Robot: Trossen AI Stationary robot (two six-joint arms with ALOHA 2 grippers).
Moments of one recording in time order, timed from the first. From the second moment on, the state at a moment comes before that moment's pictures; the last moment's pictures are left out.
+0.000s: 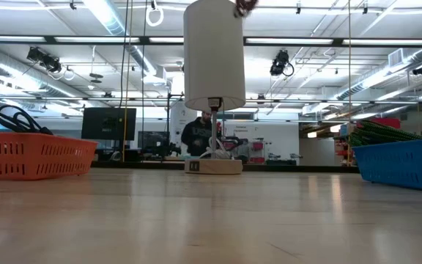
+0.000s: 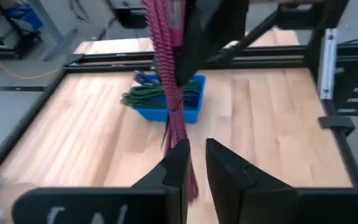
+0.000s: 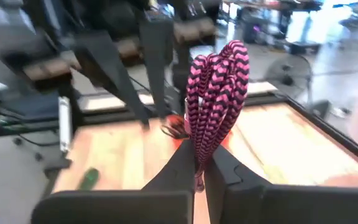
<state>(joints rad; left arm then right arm) -0.46 1.69 1.59 -0.47 -0.61 -0.23 0.58 1.27 0.90 0.15 0.70 0.19</state>
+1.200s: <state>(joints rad) -0.56 1.64 1.59 -0.69 -0.70 -0.34 0.75 1.14 0.90 -1.15 0.76 1.63</state>
